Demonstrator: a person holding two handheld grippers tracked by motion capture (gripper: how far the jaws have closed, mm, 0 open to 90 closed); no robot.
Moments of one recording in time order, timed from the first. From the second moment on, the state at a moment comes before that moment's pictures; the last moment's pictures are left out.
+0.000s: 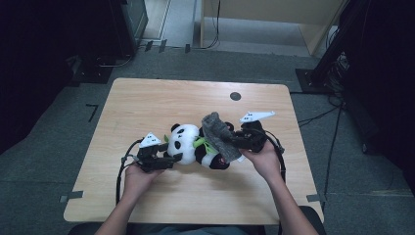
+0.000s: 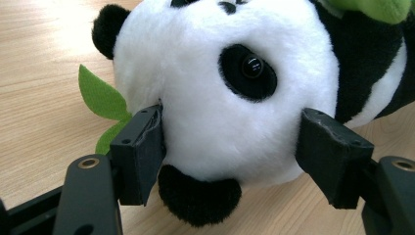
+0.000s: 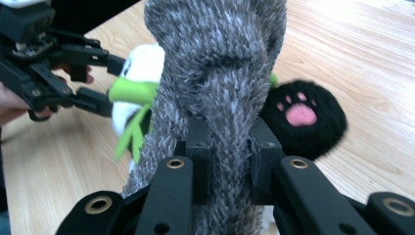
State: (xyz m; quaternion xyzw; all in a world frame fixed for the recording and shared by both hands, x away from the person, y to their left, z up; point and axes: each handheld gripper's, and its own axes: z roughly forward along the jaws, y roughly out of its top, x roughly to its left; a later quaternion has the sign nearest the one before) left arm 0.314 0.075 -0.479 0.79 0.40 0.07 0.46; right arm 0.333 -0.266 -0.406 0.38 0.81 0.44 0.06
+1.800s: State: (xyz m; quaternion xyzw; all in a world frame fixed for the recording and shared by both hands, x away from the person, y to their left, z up) left arm 0.321 0.076 -0.477 0.79 0.40 0.06 0.45; right arm 0.339 -0.349 -0.443 0.49 0.77 0.40 0.06
